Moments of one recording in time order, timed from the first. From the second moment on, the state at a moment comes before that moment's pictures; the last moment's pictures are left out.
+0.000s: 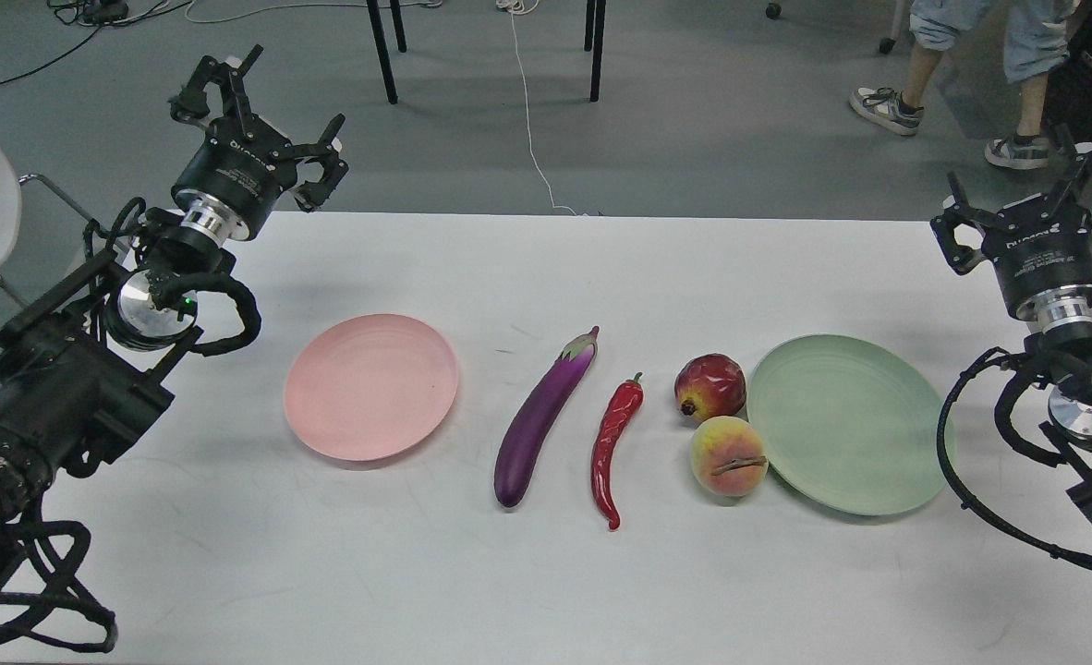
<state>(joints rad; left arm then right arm) -0.83 0.30 -0.78 -0.63 -0.20 -0.49 -0.21 0.57 -0.47 0.92 0.70 0.18 0.49 0.39</state>
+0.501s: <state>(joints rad) -0.83 0.34 -0.79 -0.63 -0.20 -0.49 -0.21 0.76 -0.54 0.66 0.70 0.17 0.49 0.39</state>
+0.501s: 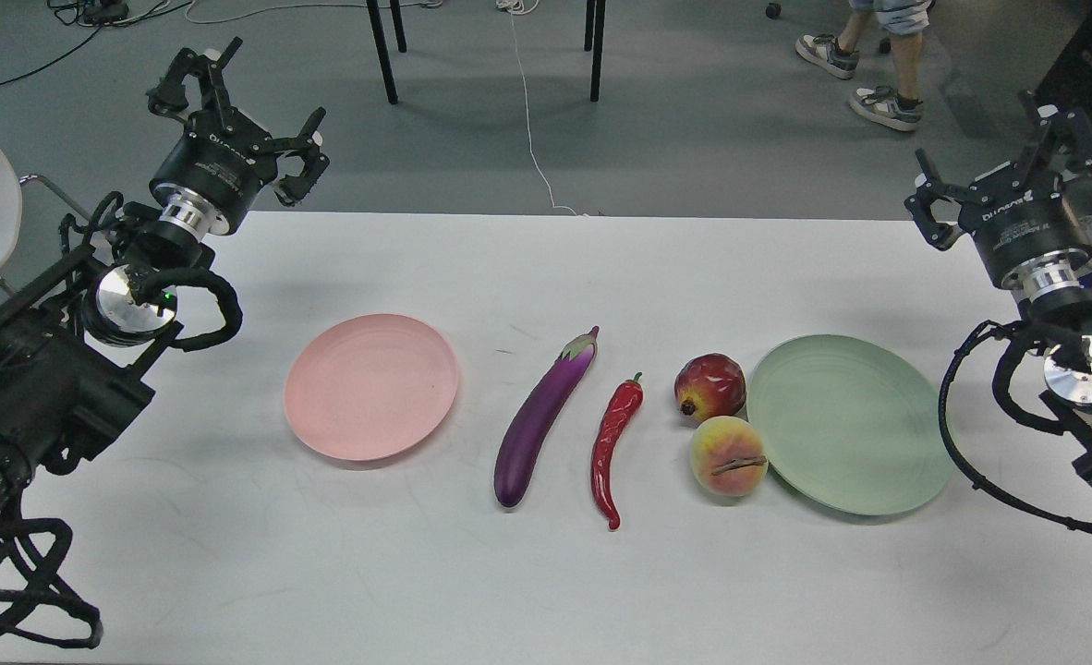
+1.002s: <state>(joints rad) -0.82 0.42 -0.78 -0.63 -0.20 -0.49 -0.21 1.45 -0.55 -0.31 0.82 -0.15 0.49 0.39</state>
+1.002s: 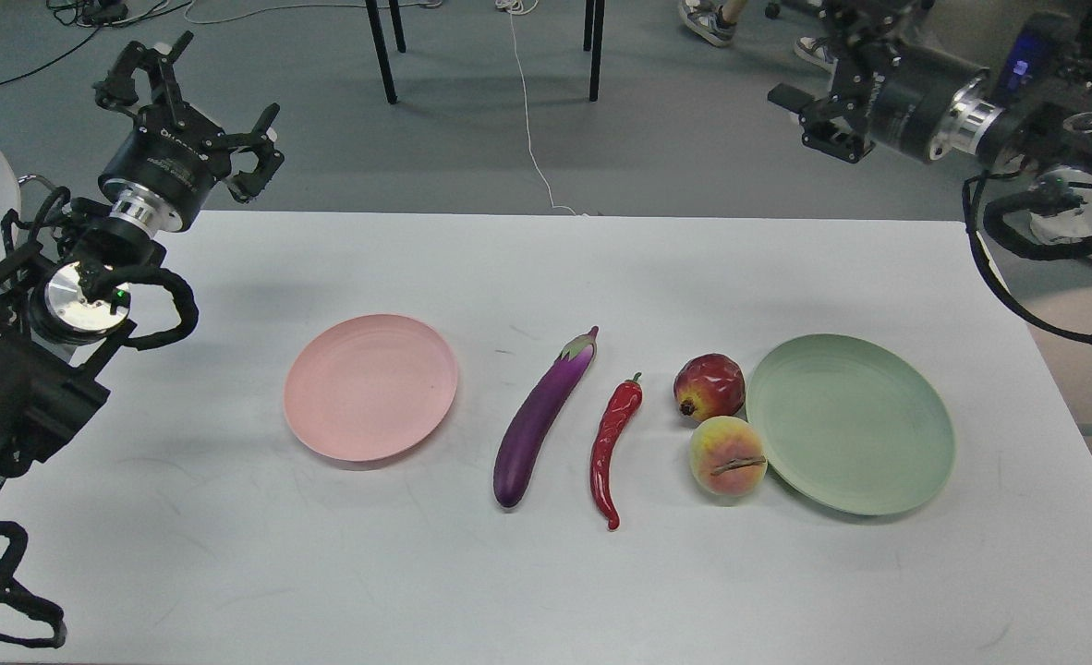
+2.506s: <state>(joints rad) -0.82 0.45 -0.77 -0.64 -0.19 -0.49 -0.21 1.54 -0.09 -1.09 0.83 -0.69 0.36 0.41</state>
